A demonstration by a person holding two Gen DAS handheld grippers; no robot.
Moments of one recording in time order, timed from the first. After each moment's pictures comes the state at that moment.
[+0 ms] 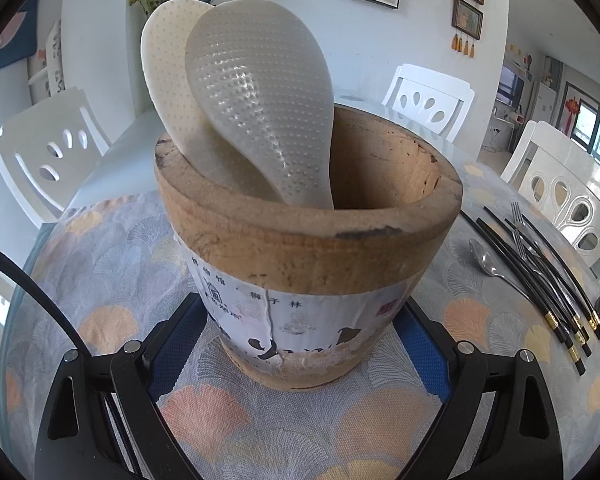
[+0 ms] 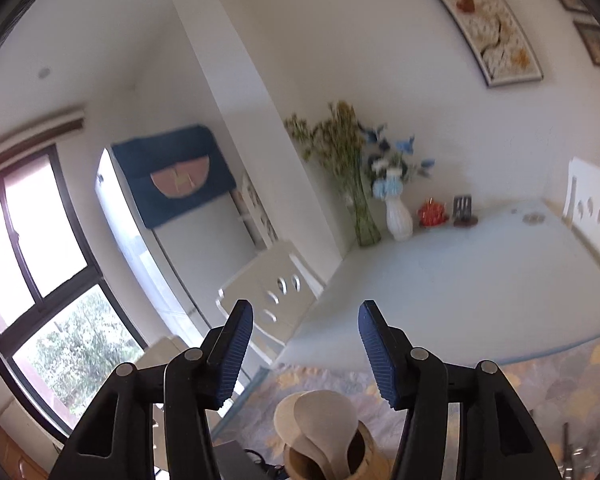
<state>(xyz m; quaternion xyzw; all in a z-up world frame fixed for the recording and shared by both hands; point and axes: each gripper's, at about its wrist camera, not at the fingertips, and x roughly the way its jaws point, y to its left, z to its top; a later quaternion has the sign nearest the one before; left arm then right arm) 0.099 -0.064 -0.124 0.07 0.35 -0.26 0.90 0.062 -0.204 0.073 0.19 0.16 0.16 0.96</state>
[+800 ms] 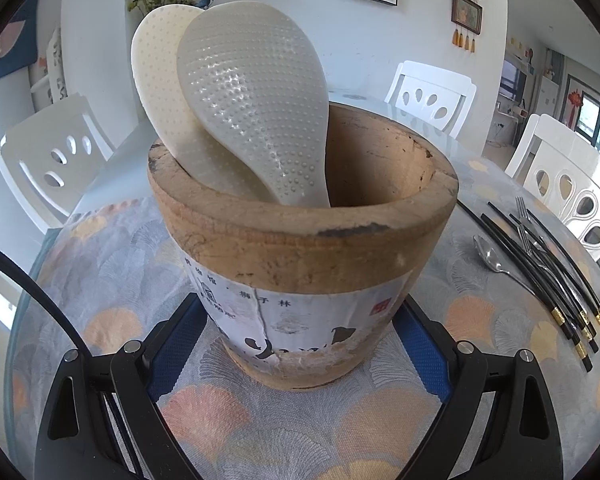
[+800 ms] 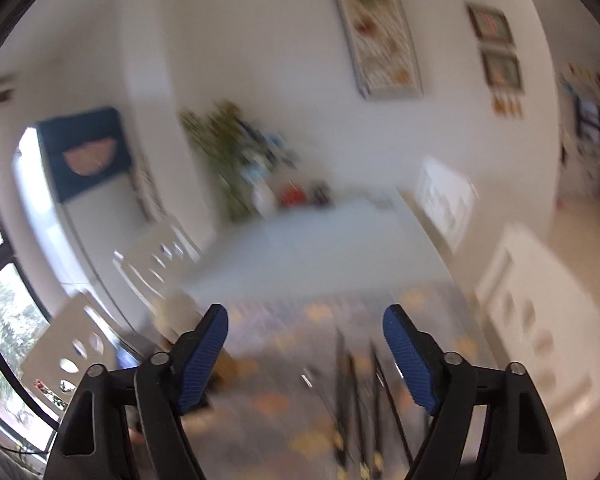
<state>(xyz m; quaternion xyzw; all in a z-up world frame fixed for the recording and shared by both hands) 0.097 -0.068 -0.123 0.08 0.34 -0.25 0.90 -0.101 -0.310 0.061 0.13 0.26 -0.06 0.95</state>
